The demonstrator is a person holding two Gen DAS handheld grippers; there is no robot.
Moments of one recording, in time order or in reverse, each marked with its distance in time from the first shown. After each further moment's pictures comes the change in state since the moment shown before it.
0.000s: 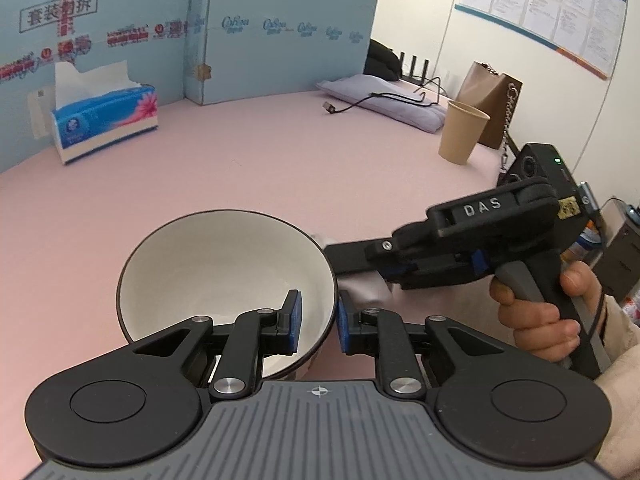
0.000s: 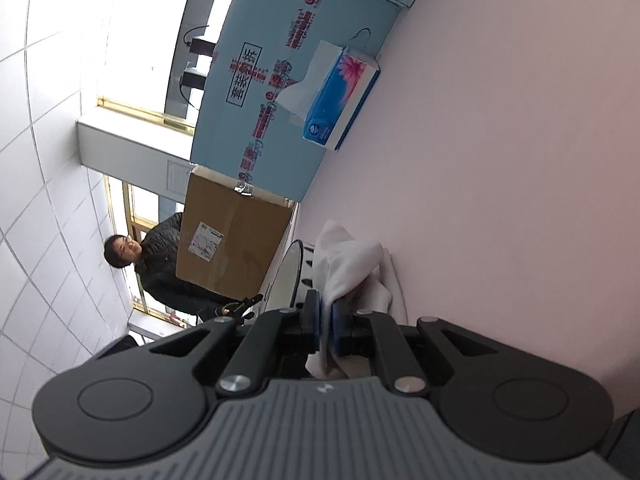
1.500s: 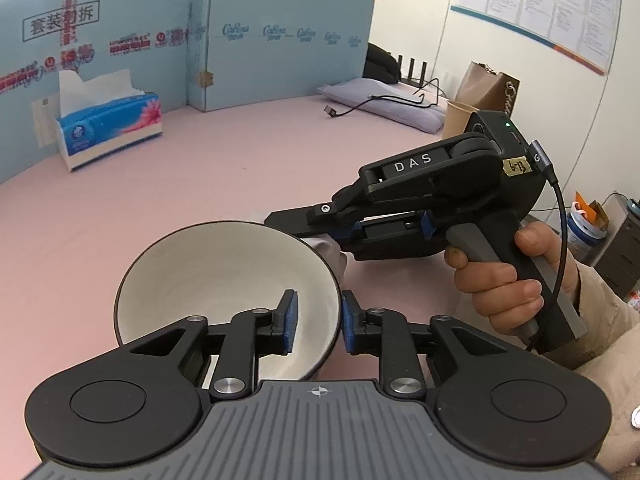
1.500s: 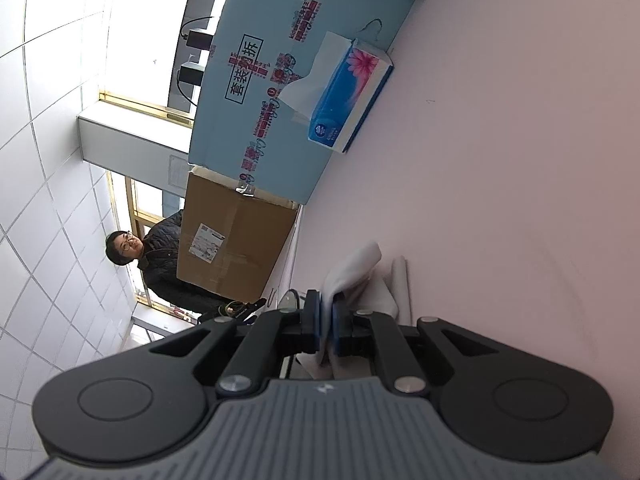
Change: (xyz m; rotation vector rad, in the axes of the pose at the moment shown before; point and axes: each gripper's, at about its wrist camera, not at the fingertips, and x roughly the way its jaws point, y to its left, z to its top) left arm -0.005 0.005 -0.004 0.022 -0.016 -0.006; right arm 0.032 -0.003 0.026 0.022 0.027 0.025
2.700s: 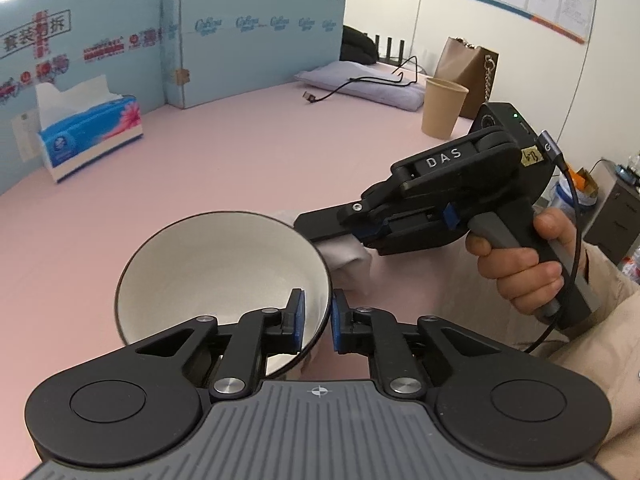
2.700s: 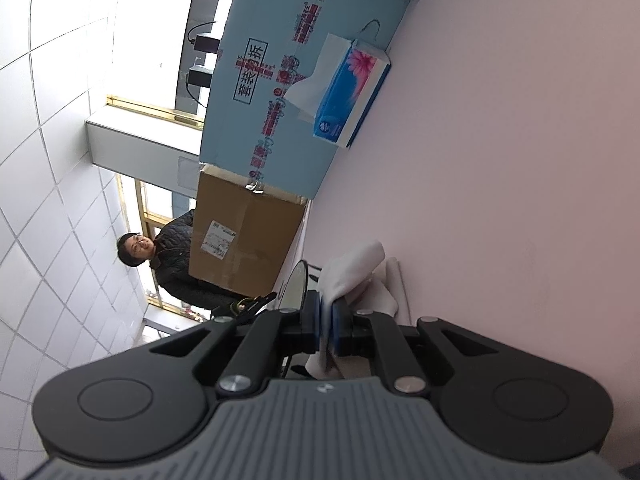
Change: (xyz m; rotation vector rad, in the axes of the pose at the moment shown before) left arm -0.005 -0.003 -0.006 0.088 0.054 -0.024; right arm -0.021 -0.005 -0.013 0.030 0.006 0.040
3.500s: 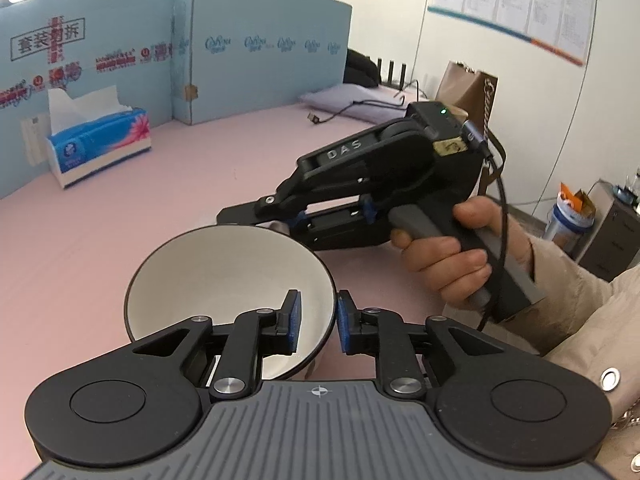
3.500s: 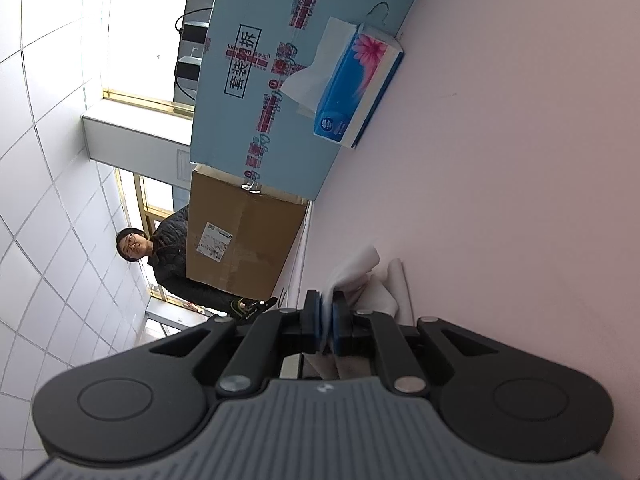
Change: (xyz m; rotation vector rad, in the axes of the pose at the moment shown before) left arm -0.007 0.005 -0.004 -0.036 -0.089 -0.014; right arm 0.051 0.001 0.031 -0.009 0.041 0.000
